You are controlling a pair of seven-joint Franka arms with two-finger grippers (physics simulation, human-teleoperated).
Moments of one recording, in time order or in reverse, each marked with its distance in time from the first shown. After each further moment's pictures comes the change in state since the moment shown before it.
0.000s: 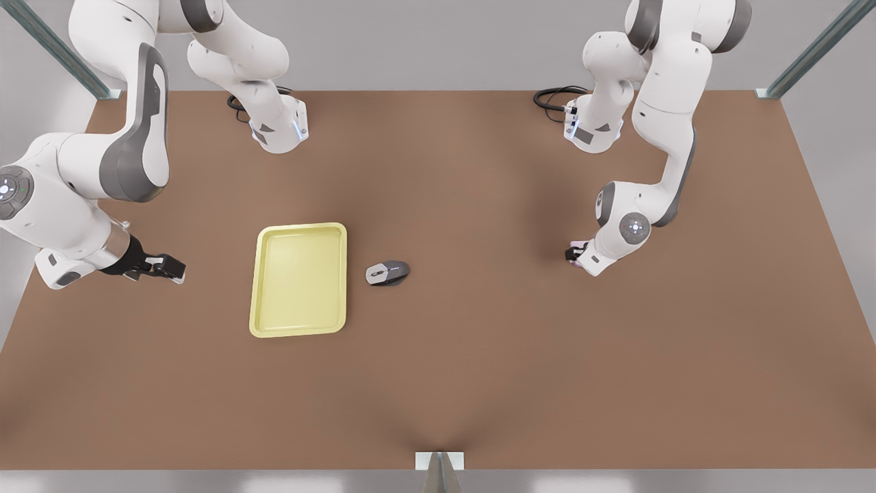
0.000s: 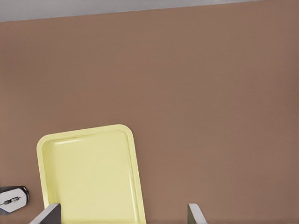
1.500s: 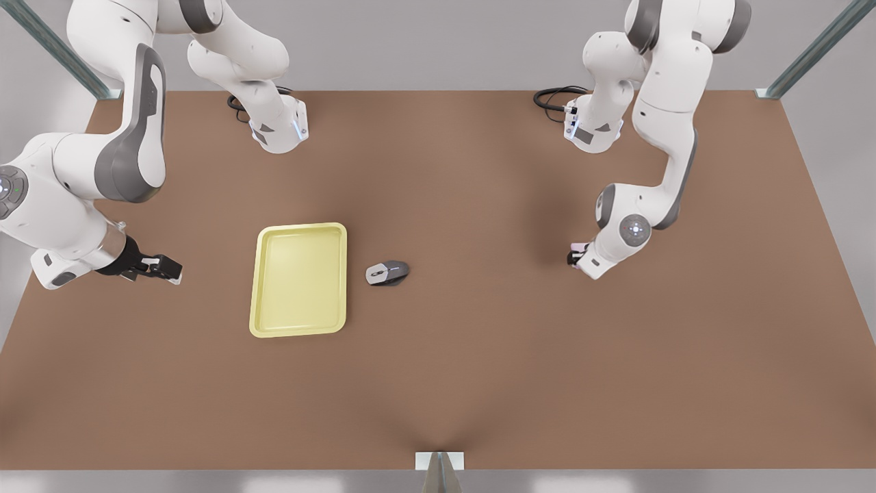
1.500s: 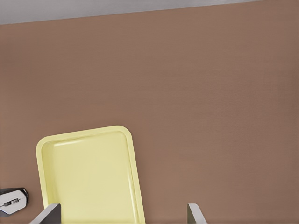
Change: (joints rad) left arm -0.002 -0.005 -0.001 0.055 0.008 -0.025 -0.015; right arm -0.008 0.004 -0.001 0.009 0.003 -0.003 -0.001
